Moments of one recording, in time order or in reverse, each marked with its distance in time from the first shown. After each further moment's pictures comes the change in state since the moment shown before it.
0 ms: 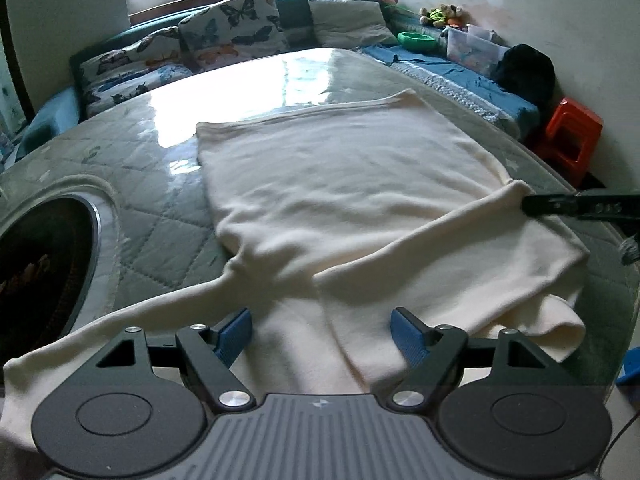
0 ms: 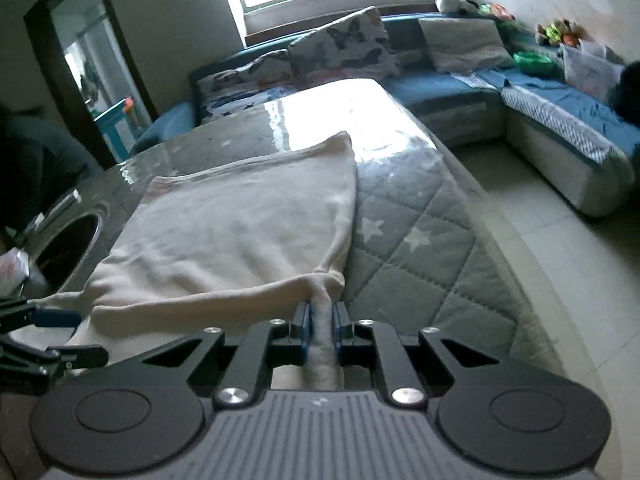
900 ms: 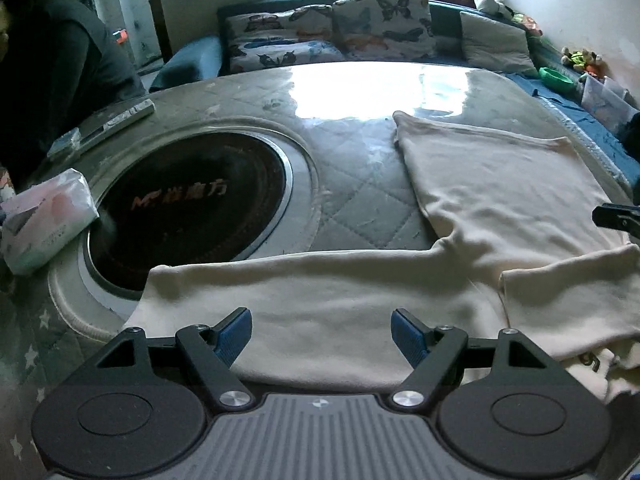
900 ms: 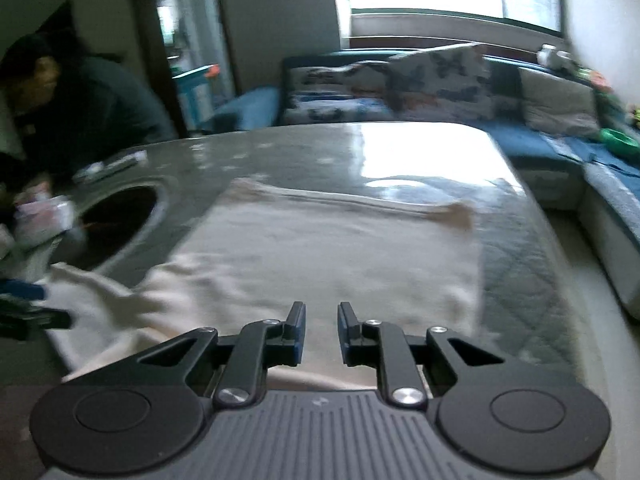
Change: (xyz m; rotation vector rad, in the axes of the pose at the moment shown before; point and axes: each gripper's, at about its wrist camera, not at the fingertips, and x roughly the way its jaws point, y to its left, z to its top) left arm -0.040 0.066 -0.021 -0.297 0.015 0.309; right arm 0.028 0.070 0.037 -0.301 0.003 0.195
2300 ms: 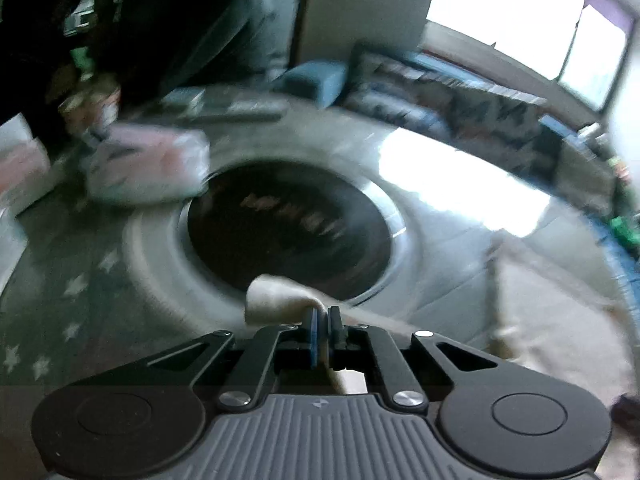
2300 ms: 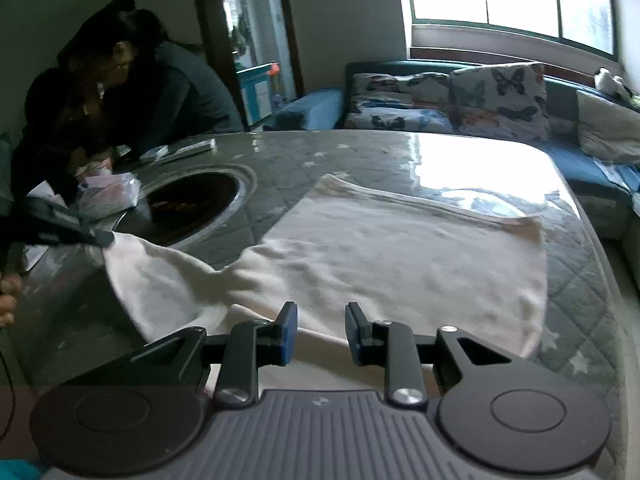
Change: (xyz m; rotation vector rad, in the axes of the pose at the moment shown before) left arm -0.034 0.062 0.003 -0.437 -0.173 0.049; right arm -0.020 0.024 -0.015 -0.055 -0.018 0.099
